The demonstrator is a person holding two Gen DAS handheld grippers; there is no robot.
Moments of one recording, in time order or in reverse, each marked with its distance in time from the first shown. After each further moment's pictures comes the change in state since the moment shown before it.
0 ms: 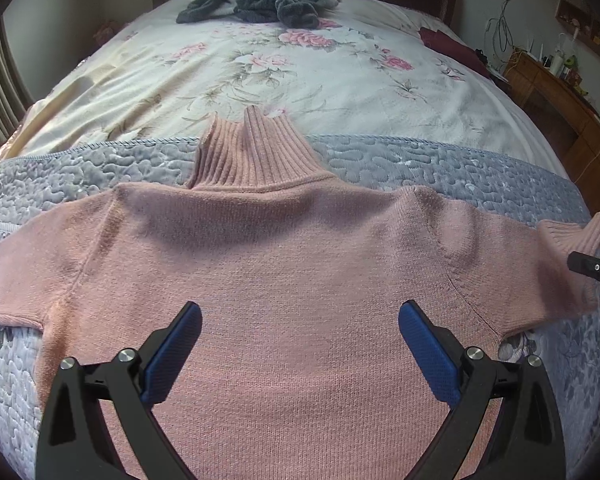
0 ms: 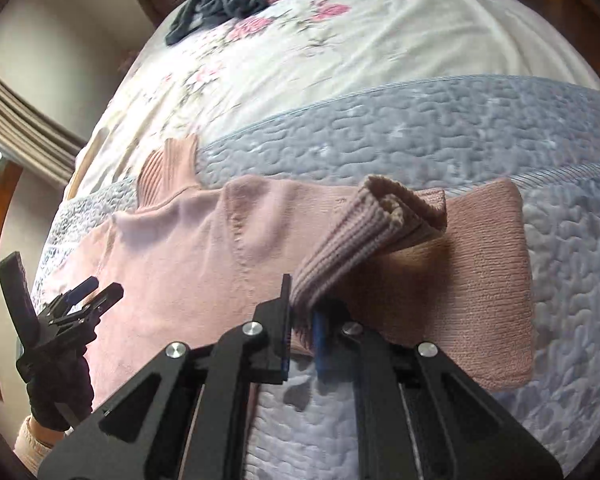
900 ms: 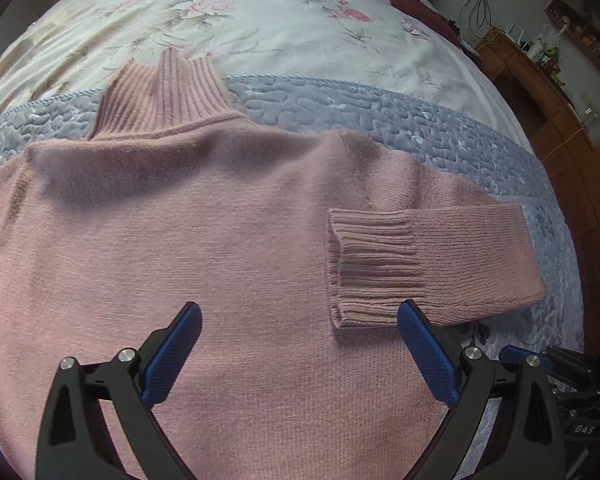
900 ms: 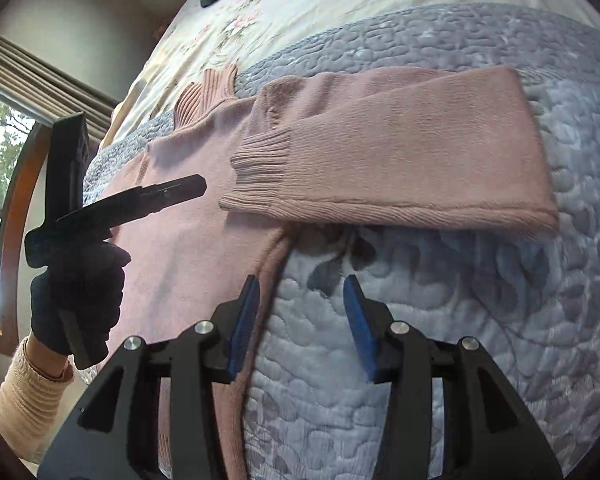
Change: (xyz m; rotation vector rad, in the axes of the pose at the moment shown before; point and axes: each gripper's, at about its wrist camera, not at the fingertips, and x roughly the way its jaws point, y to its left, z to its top) left arm 0.052 -0.063 -0.009 -0.010 0.203 -0.201; right arm -0.015 -0.025 -0.088 -0.006 0.090 0.134
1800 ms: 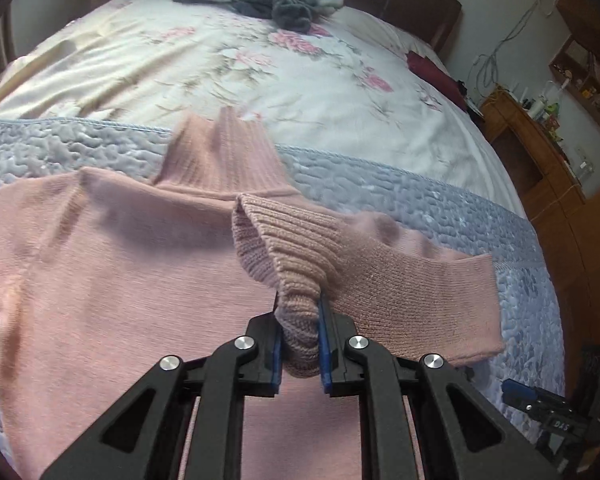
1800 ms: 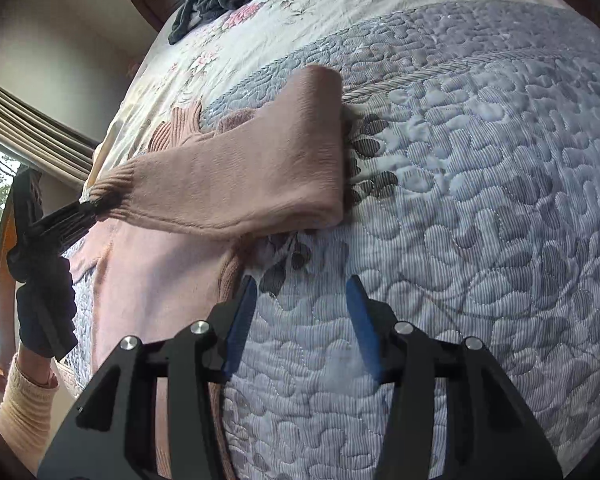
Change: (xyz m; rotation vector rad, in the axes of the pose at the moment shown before) left arm -0.078 0.086 0.018 -0.115 -0.231 0.048; right arm -0.041 -0.030 -0.026 0.110 -0.088 -0.052
